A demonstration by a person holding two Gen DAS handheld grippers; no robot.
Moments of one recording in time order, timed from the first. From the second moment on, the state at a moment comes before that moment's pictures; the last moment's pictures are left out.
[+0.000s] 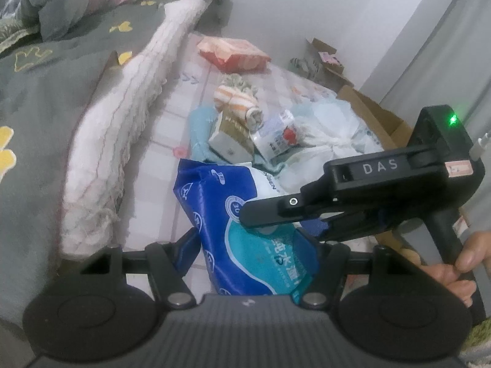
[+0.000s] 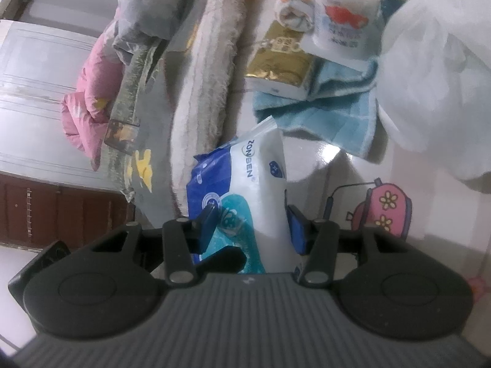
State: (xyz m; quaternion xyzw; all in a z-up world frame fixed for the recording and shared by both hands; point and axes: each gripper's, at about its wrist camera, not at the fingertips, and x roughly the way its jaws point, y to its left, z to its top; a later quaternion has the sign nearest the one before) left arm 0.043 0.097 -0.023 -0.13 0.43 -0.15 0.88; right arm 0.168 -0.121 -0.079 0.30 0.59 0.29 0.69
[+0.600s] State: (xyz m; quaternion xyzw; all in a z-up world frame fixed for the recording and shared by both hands) left arm 0.053 0.035 0.052 -0.08 0.35 -0.21 0.91; right arm 0.152 -0.184 0.006 0.32 0.50 0.30 0.75
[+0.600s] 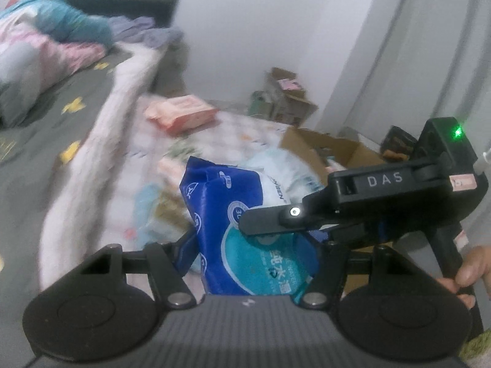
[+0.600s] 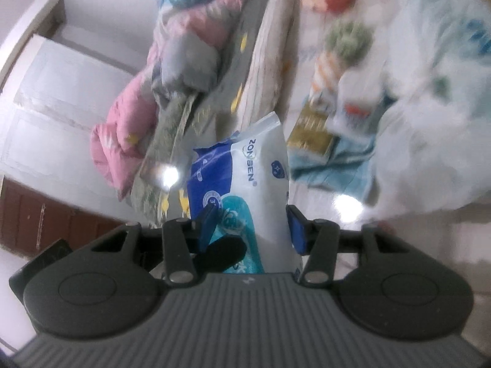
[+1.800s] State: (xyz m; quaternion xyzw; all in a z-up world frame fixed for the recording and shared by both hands) left arm 0.241 -0.303 -0.023 -0.02 0.52 -0.38 0.76; right arm 0.248 -0.527 -0.029 0.33 0.52 0.07 0.79
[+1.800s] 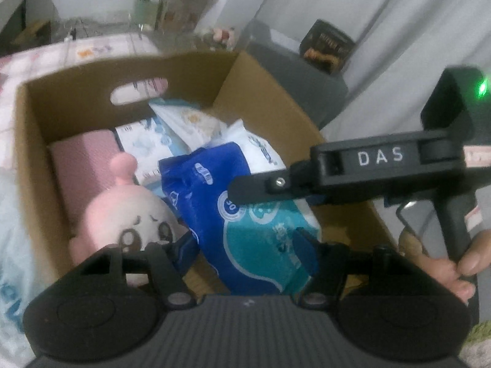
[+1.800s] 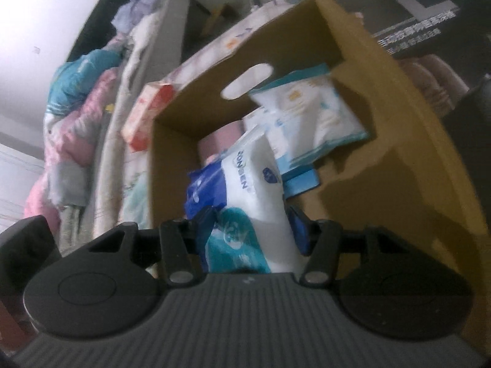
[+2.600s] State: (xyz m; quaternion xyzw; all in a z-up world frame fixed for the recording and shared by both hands) left arm 0.236 -0.282 -0.004 0.00 0.51 -0.37 0.78; right arm 0.266 -0.539 -0.072 0.28 0.54 0.03 0.80
